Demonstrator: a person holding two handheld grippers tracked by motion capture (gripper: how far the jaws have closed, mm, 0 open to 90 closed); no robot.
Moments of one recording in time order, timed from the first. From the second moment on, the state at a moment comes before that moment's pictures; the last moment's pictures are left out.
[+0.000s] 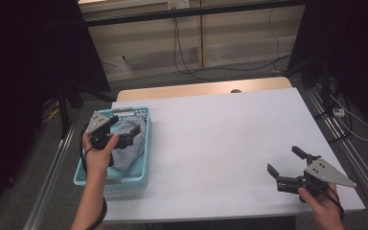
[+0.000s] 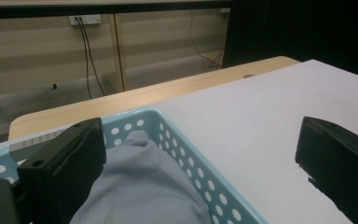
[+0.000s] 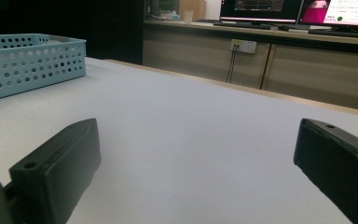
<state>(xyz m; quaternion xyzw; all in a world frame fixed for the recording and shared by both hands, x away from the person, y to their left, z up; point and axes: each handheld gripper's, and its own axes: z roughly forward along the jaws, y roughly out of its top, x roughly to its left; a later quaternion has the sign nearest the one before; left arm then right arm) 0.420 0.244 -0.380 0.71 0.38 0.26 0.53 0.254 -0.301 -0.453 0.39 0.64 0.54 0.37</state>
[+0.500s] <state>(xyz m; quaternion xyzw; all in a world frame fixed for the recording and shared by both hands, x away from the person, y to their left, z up) 0.436 0.251 -0.394 0.72 0.40 0.25 0.50 0.254 -0.300 -0.453 0.39 0.65 0.54 0.37</state>
